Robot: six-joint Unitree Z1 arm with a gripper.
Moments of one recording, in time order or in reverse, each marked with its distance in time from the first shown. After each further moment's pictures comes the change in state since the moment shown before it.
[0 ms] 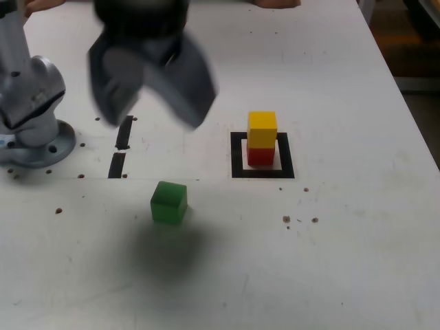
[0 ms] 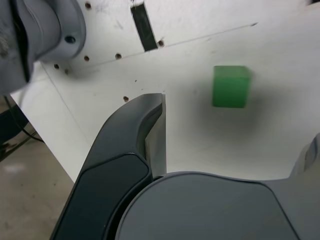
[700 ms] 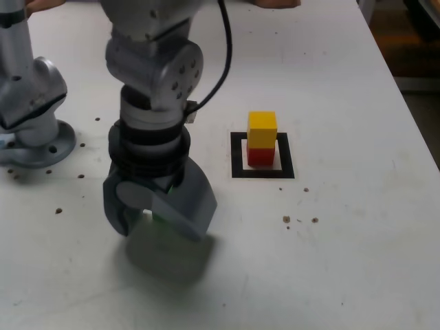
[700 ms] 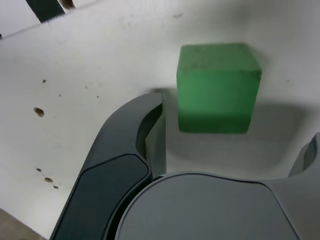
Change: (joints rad) arm -0.094 0.109 0.393 -0.594 -0.052 -0.090
